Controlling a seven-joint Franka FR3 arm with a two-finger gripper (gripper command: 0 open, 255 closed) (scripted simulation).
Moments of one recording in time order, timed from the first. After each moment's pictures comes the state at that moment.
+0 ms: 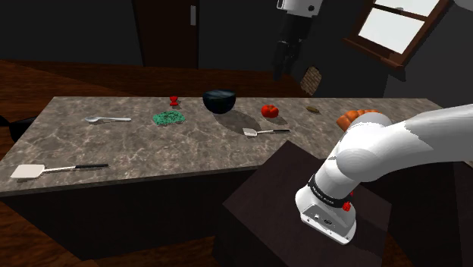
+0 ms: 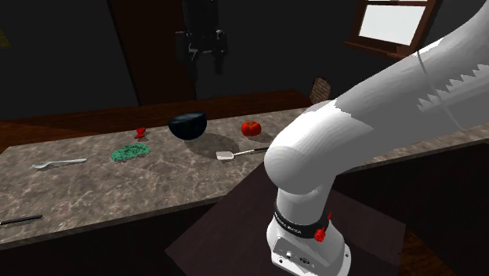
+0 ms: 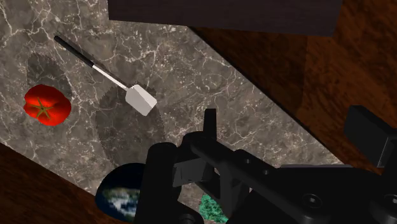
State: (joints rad) arm 0.02 -0.79 -0.05 -2.43 0.03 1.56 -0.14
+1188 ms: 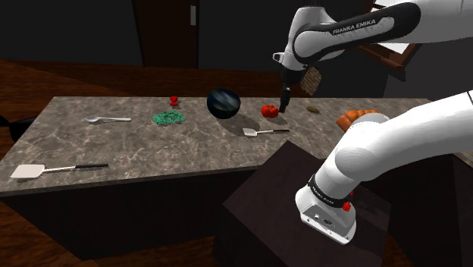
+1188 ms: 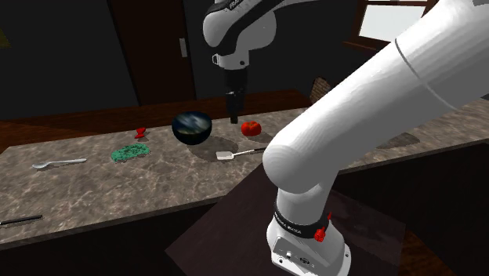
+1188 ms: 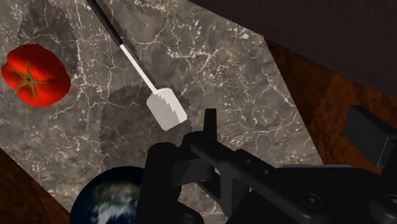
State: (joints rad) arm -0.02 -0.64 -0.36 -2.73 -0.24 2.03 -0.64
